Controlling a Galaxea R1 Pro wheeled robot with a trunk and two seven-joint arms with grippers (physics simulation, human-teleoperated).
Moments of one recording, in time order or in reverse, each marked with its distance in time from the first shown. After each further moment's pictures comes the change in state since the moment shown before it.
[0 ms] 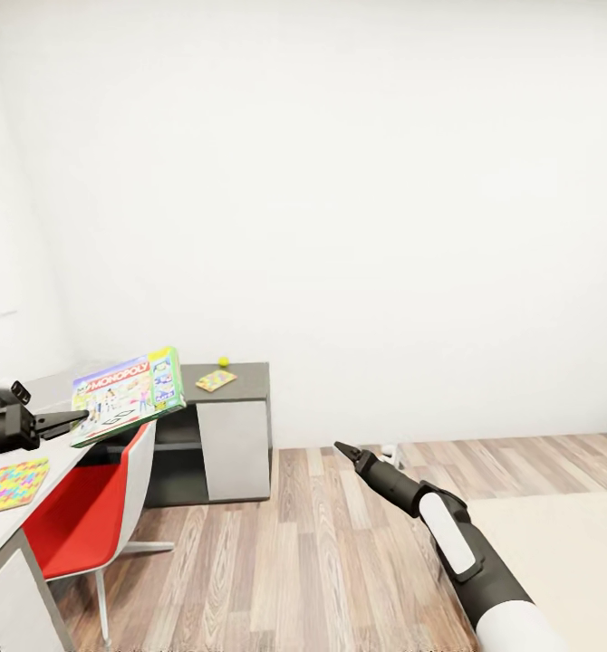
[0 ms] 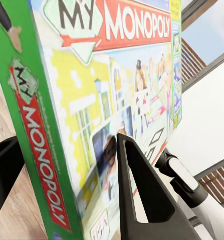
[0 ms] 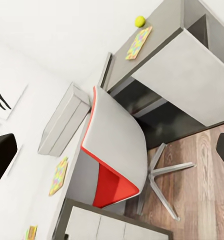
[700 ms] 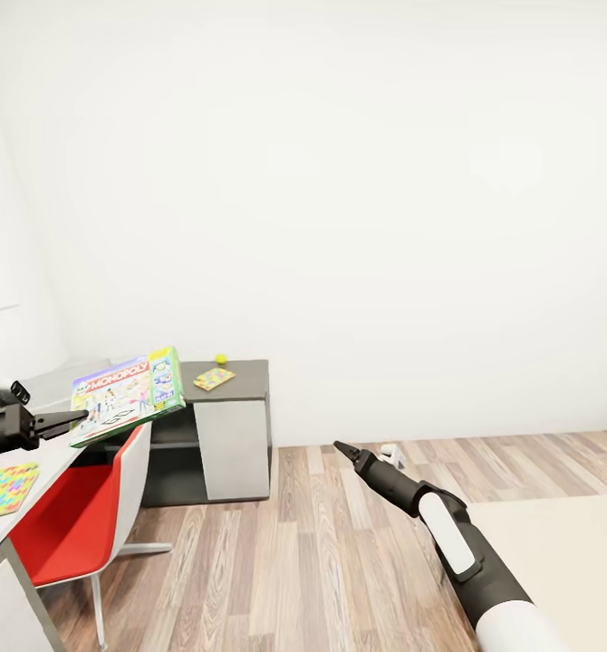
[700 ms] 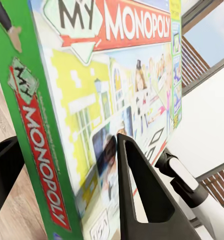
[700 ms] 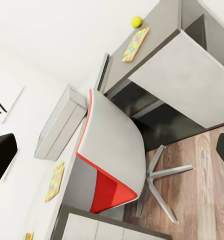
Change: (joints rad) left arm 0.000 0.002 0.001 0.000 0.000 0.000 0.000; right arm 0.000 0.001 0.002 -0.002 0.000 -0.003 0.005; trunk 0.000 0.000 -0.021
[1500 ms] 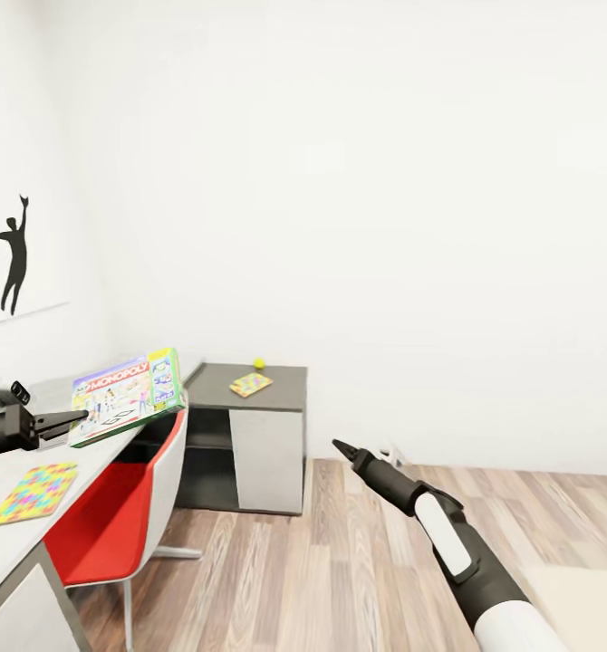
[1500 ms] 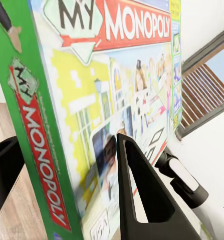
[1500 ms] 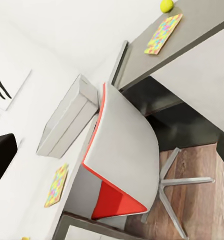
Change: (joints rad) left arm 0.000 0.000 0.000 0.001 -0.002 0.000 0.000; right arm 0.000 0.000 0.032 0.001 0.001 -0.062 -0.007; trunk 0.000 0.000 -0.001
